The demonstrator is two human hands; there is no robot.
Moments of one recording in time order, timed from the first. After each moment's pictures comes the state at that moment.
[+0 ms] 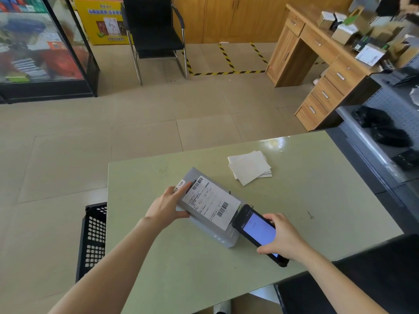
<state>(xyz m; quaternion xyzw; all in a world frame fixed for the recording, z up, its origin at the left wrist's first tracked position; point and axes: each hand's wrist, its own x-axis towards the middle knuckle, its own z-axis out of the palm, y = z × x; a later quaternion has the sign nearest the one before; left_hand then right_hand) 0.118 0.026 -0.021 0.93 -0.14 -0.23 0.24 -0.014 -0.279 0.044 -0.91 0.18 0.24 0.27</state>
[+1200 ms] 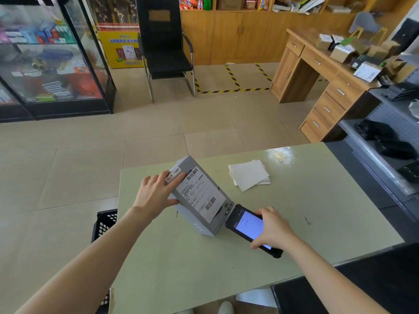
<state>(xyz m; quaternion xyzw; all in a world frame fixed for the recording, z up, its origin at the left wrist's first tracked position) 0.109 0.047 0.056 0.97 -0.22 0.01 0.04 -0.003 -0.268 0.067 -0.95 0.13 0.23 0.16</state>
